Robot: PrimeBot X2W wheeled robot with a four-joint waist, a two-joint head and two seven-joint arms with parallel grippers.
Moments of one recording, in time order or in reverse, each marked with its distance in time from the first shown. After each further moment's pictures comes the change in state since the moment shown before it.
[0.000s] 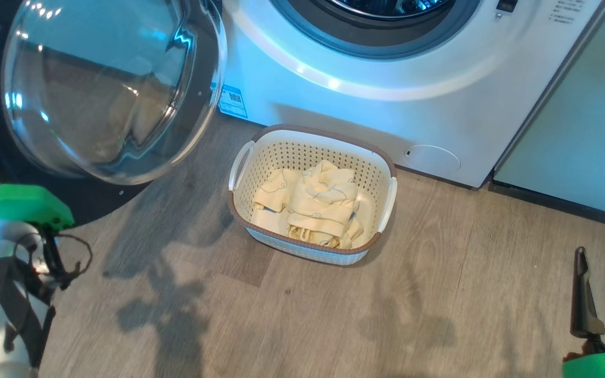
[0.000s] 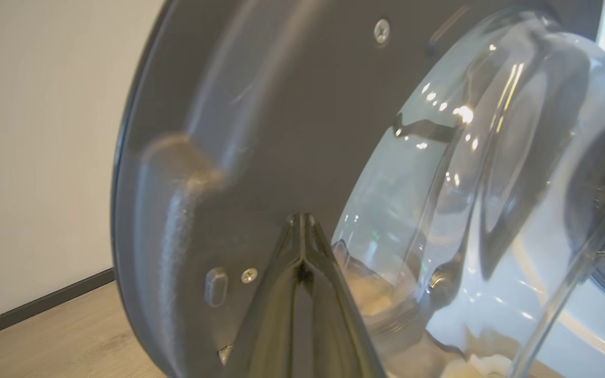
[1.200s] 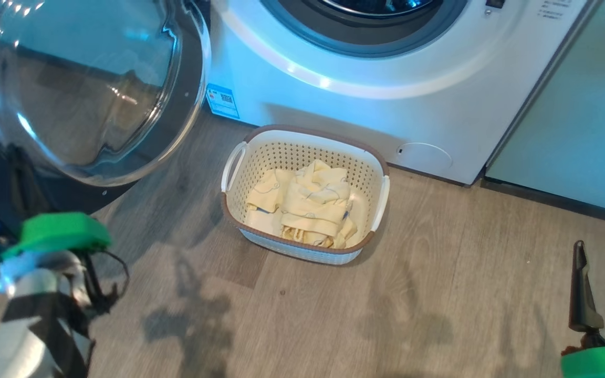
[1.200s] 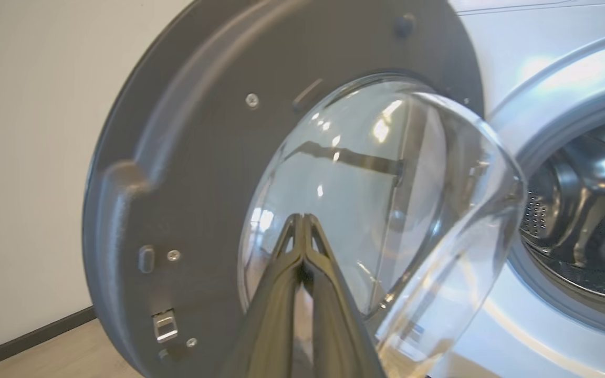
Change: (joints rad) left arm 0.158 -0.166 0.146 -0.277 0.267 -0.003 -0.007; right arm -0.023 0.000 0.000 0.009 -0.001 0.000 0.000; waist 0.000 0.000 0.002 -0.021
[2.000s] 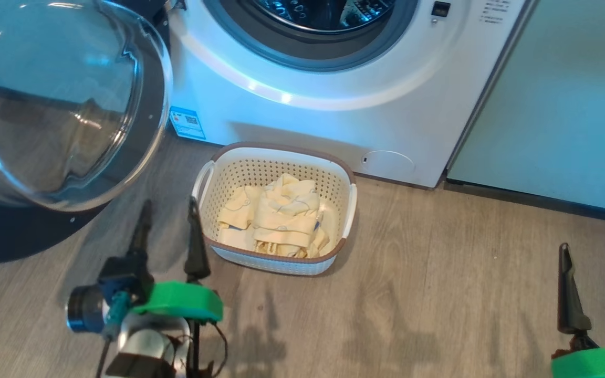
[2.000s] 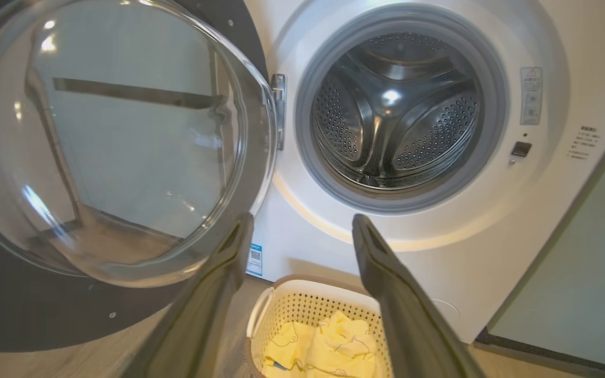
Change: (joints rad) left arm 0.163 -0.107 -0.282 -0.153 0.066 -0.057 0.037; right arm 0.001 0.000 0.023 0.006 -0.021 0.000 0.000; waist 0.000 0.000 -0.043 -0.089
